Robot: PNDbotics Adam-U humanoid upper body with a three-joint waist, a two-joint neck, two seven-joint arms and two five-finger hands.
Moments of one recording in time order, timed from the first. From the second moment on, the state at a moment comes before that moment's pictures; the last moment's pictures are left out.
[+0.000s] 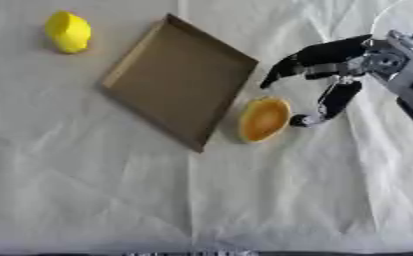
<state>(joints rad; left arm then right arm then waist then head) -0.29 0.53 0.30 -1.98 0.37 -0.50 0.00 -0.44 -1.06 0.22 -1.58 0.37 -0.56 0.60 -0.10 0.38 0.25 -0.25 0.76</state>
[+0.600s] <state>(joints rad) -0.29 0.53 0.30 -1.98 0.36 -0.50 0.00 -0.39 -1.12 0.21 -1.71 0.45 -0.65 0.52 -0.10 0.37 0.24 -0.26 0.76</state>
